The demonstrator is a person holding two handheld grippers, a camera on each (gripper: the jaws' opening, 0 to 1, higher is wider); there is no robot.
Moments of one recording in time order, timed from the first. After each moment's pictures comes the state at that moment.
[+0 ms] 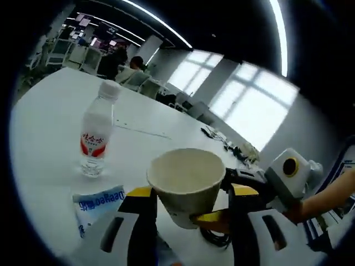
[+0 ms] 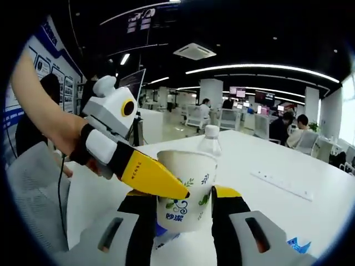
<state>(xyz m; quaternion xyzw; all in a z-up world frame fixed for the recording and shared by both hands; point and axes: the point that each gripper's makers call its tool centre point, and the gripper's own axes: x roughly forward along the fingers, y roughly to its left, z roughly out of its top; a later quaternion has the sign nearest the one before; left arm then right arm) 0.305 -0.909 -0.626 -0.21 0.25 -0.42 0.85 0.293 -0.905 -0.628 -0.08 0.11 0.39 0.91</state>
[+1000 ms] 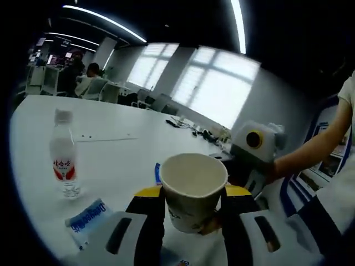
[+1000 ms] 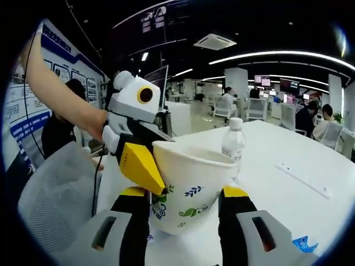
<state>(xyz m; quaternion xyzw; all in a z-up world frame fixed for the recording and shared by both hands) 0.260 -0.926 -0.604 -0.13 0.22 -0.57 0.78 0.254 -0.905 -0.627 -0.07 0.17 0.49 0.85</state>
